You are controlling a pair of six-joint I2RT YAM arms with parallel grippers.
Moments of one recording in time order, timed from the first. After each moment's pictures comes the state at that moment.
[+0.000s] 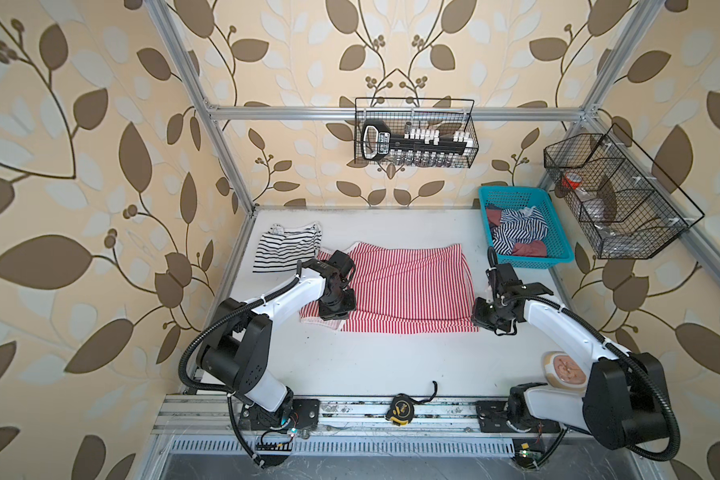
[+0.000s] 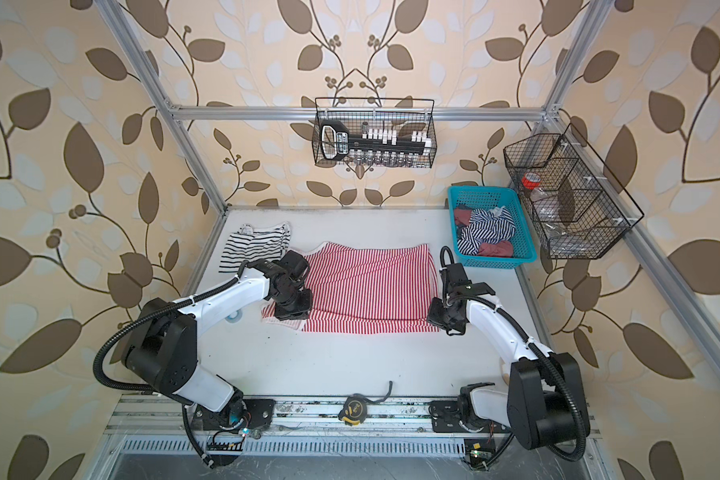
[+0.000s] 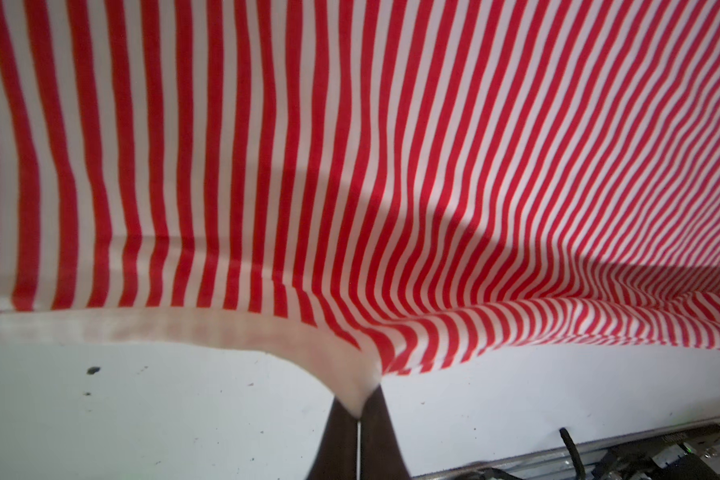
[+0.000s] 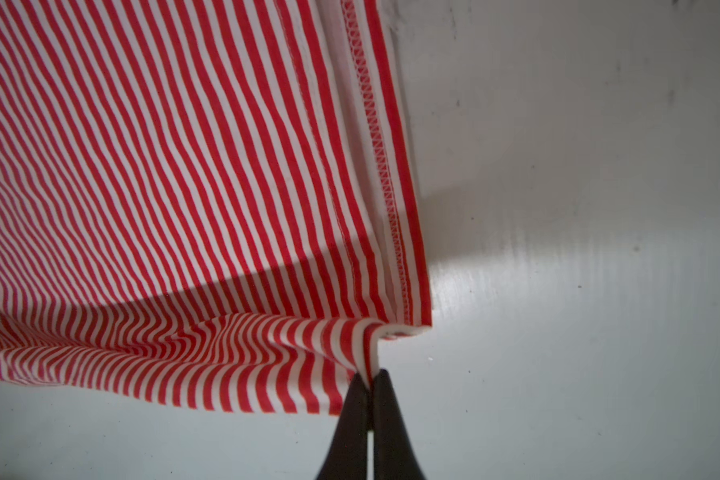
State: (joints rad) left arm -0.44 1.57 1.05 -0.90 0.19 -0.62; right arm 0.14 1.30 0.79 -0.82 -0.11 0.50
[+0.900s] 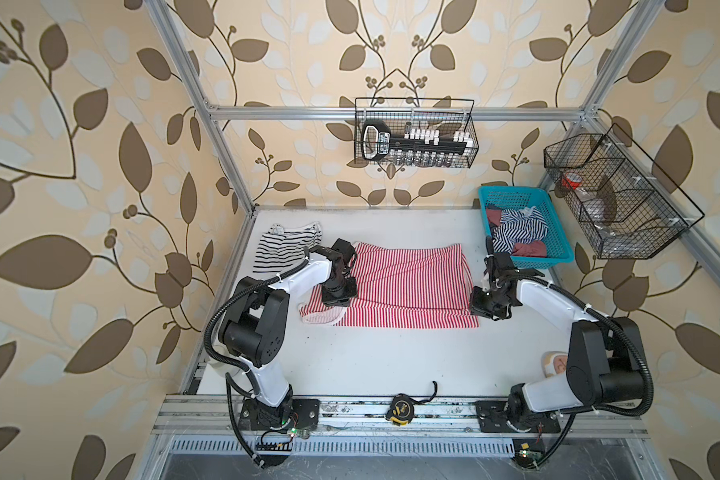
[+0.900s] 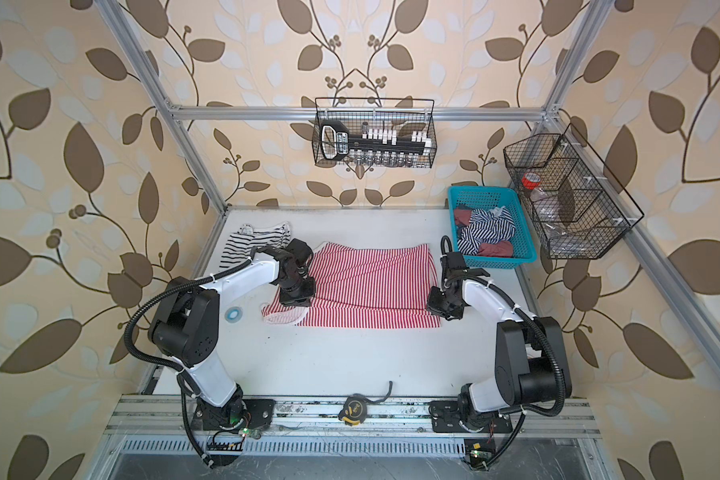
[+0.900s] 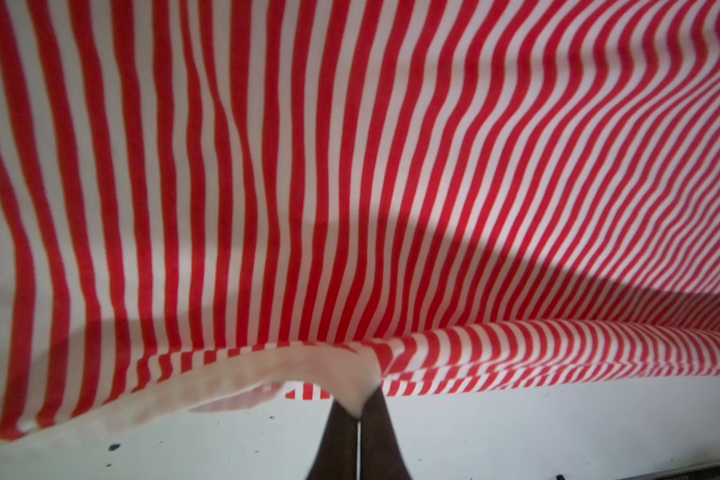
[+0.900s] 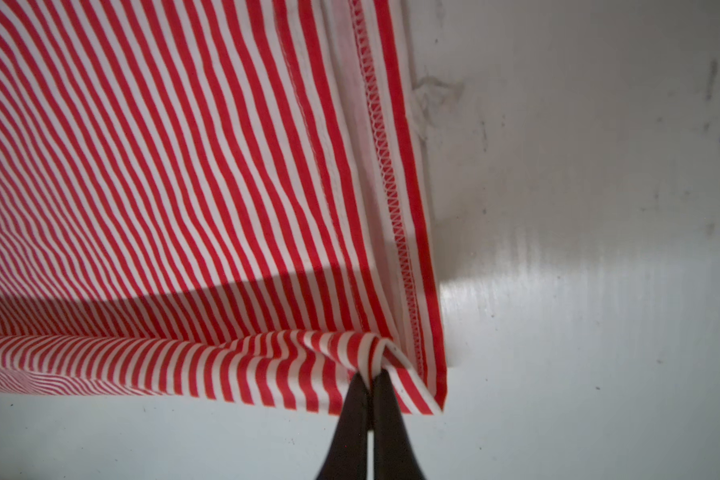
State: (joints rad) left arm -0.39 1.75 1.22 -0.90 0.18 -0.56; right arm 0.08 1.48 0.89 -0.78 -0.14 0.43
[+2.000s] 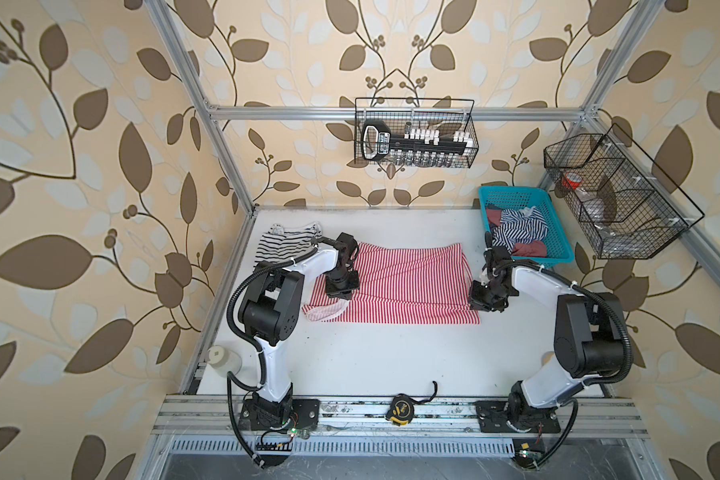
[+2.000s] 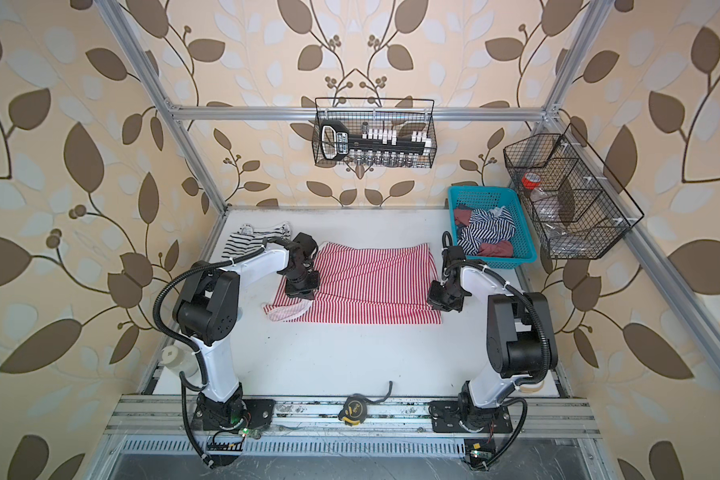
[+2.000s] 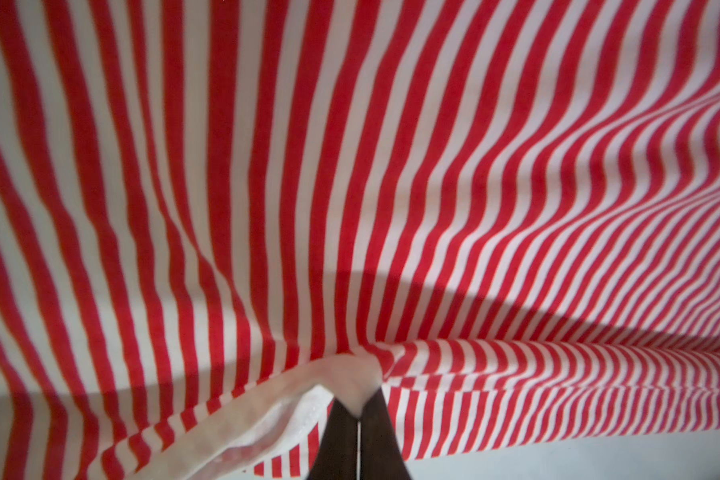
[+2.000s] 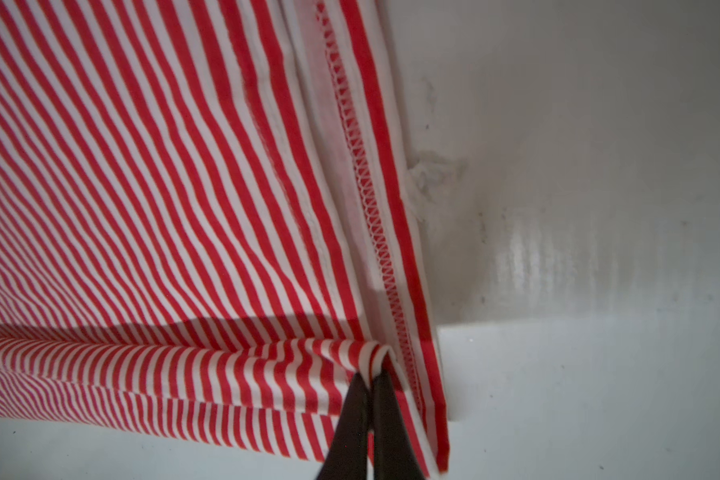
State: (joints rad) left arm -0.35 1.93 1.37 -0.92 0.18 -0.51; right arm 0.03 1.66 0.99 -0.77 -0.17 0.39
